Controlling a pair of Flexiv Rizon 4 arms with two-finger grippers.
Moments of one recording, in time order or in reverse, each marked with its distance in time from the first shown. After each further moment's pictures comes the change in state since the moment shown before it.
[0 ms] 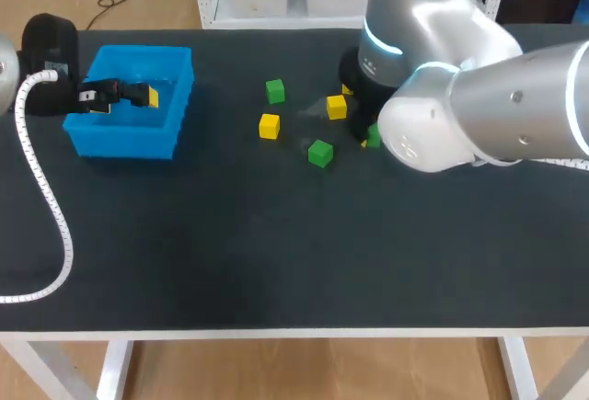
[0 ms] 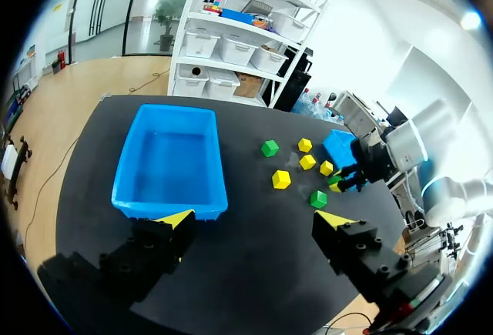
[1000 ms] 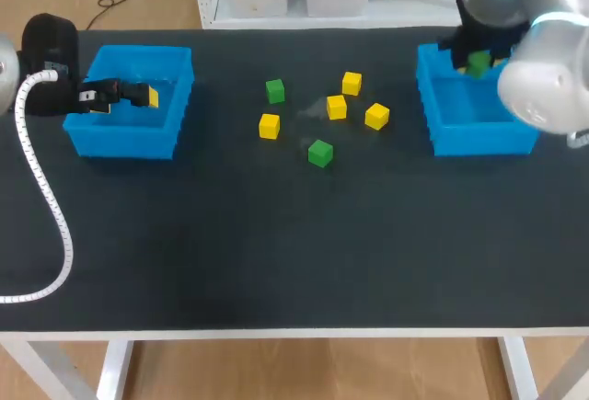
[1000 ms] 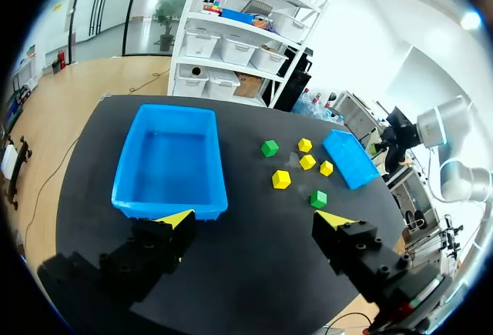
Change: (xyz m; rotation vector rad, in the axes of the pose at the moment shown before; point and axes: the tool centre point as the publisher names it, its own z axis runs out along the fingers) left arm 0.000 0.000 0.000 0.000 0.000 0.000; right arm 0.048 -0.162 -0.093 0.270 -0.100 0.520
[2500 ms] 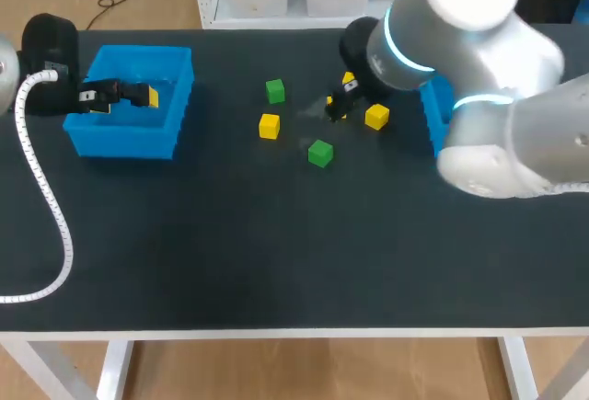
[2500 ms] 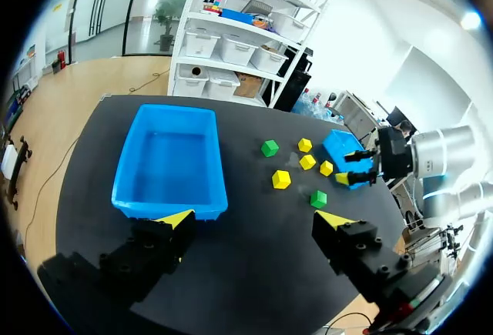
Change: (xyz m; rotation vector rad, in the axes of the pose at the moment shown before) left arm 0.000 0.000 0.000 0.000 0.000 0.000; right arm 0.016 0.204 0.001 -0.320 -0.186 -0.387
